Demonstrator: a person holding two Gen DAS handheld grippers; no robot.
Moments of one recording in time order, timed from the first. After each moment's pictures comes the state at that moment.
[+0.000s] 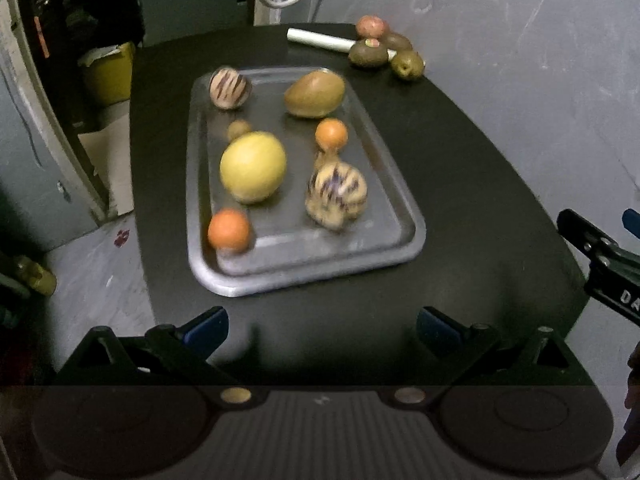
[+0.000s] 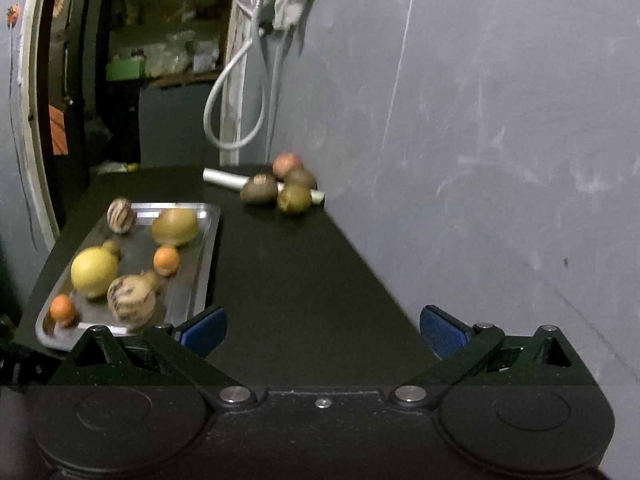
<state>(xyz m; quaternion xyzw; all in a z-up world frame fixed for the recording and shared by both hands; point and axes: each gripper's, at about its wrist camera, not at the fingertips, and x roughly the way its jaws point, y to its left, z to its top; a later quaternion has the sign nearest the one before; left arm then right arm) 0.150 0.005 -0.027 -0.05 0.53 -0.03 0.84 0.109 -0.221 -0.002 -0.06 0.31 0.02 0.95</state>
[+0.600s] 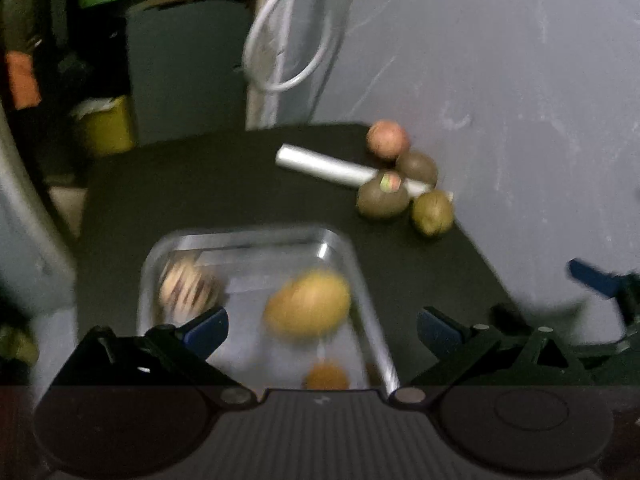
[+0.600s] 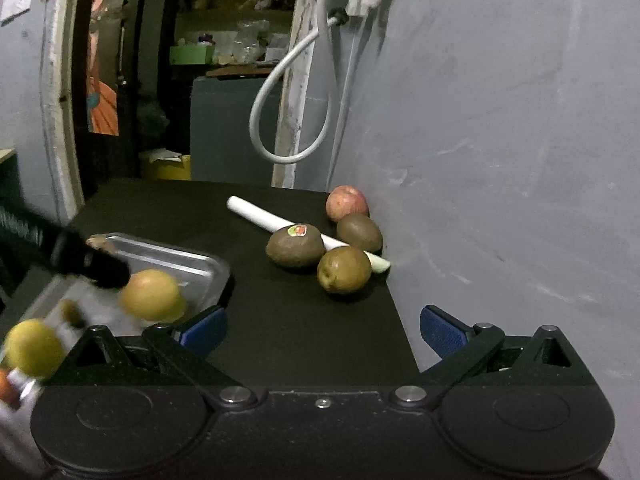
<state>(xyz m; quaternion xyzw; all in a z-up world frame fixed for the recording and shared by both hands) 0.345 0.011 -0.019 -0.07 0.46 -0.03 0.88 0.317 -0.197 -0.038 -0.10 0.31 0.14 0.93</state>
